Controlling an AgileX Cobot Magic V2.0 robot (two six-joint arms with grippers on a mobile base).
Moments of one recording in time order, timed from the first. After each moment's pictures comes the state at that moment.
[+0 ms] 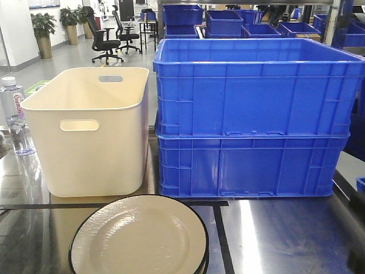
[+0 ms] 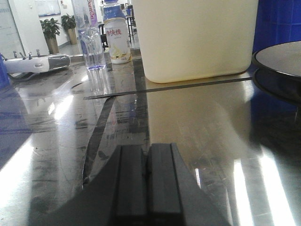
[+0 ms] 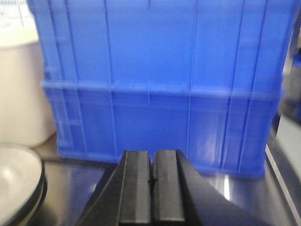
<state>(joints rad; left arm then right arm) 0.05 -0.01 0.03 -0.03 0.11 0.07 0.22 0.71 -0.50 0.33 -0.06 -0.27</state>
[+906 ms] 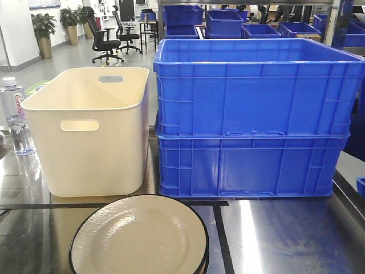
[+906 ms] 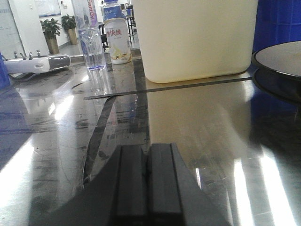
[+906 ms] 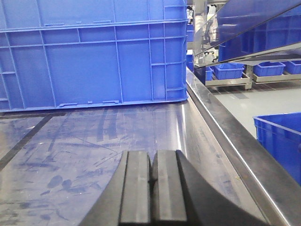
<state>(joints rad) 0.05 -0.01 0.03 -0.03 0.11 0.07 0.00 -0.01 0.03 -0.08 0.05 0.16</state>
